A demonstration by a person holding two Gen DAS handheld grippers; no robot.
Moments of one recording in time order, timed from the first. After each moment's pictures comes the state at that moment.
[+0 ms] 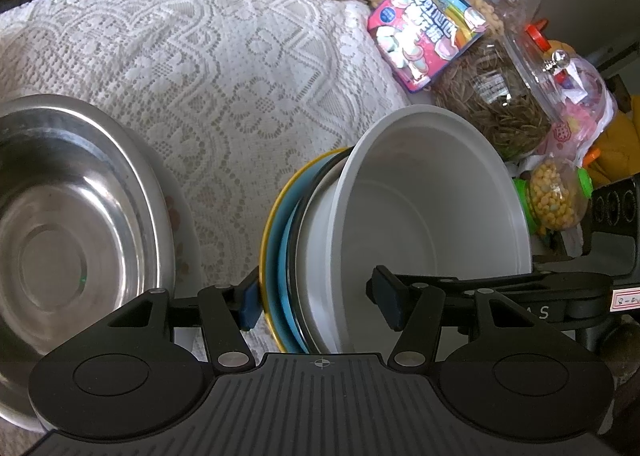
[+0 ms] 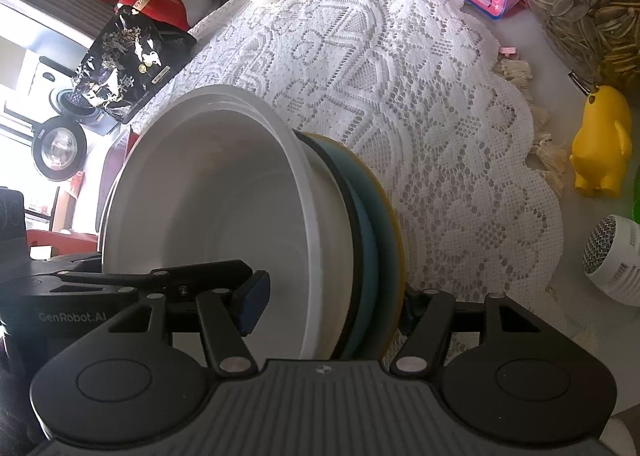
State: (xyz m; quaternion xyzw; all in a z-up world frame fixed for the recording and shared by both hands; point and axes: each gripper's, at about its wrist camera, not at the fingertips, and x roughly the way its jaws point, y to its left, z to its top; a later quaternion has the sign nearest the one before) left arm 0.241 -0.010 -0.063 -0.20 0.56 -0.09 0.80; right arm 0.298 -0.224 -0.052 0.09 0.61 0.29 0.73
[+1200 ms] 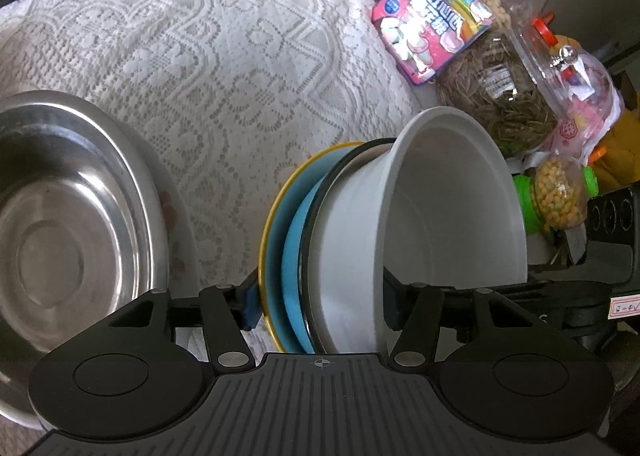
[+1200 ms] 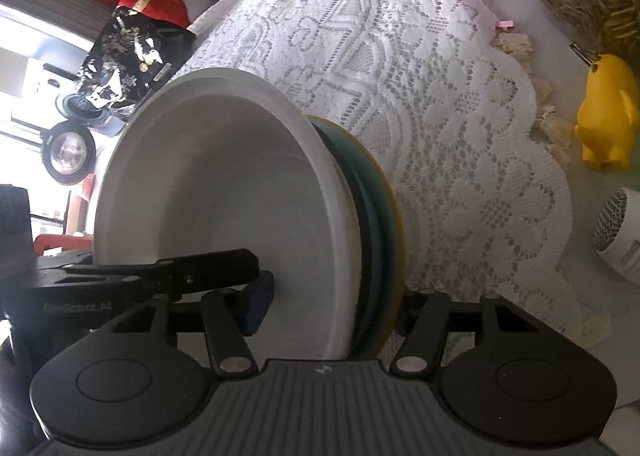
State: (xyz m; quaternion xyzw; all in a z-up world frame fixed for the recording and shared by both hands) left arm 0.246 -0.012 -0.064 -0.20 0.58 -0.09 0.78; right arm 0.299 -0.232 -0.059 0.12 0.63 0.29 0.71
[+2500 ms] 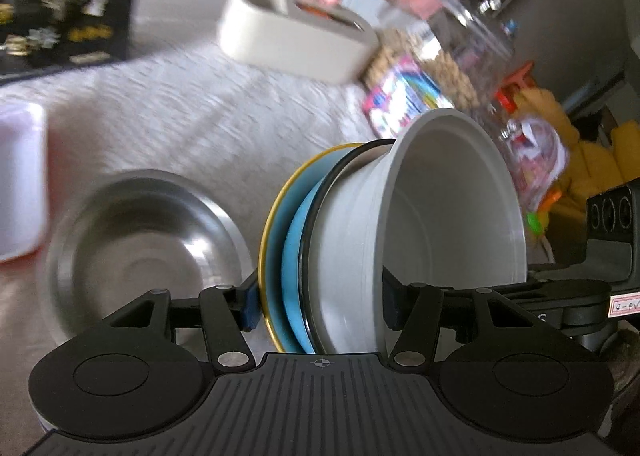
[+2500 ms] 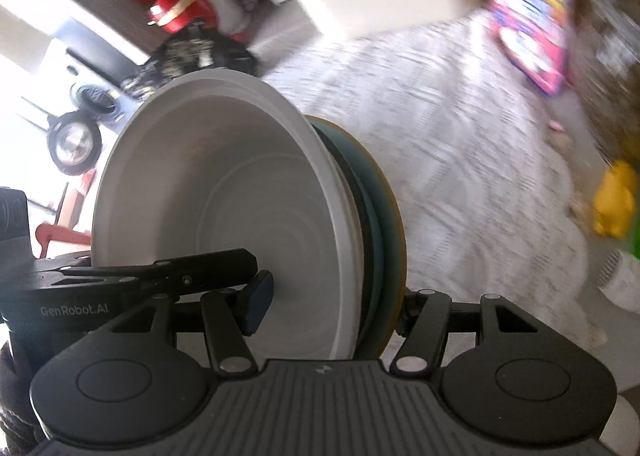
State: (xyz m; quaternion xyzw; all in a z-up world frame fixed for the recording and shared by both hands) left arm 0.189 0.060 0.026 -0.21 0.49 -0.07 0.84; right arm 0.270 -0.163 0.038 0.06 0.57 0.33 0.75
